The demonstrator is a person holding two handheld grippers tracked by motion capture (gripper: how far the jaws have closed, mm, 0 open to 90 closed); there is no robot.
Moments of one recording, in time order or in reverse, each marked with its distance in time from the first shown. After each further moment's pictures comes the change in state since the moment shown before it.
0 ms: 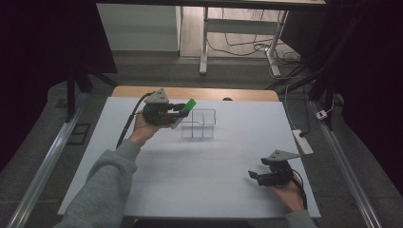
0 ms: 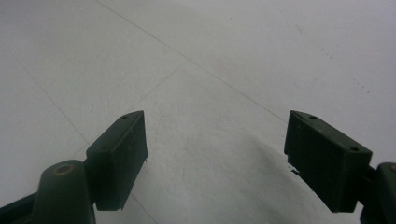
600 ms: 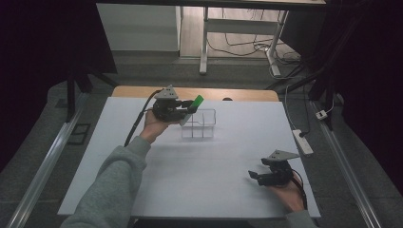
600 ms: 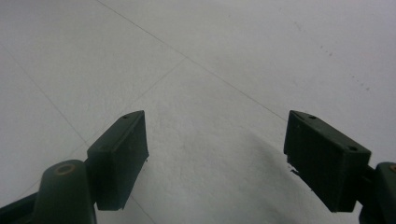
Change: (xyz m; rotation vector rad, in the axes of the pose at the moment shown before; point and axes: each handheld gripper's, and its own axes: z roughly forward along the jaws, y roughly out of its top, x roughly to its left) left arm 0.003 0.007 0.029 -0.019 0.003 -0.034; right arm -0.001 -0.001 0.001 0.009 -0.003 0.001
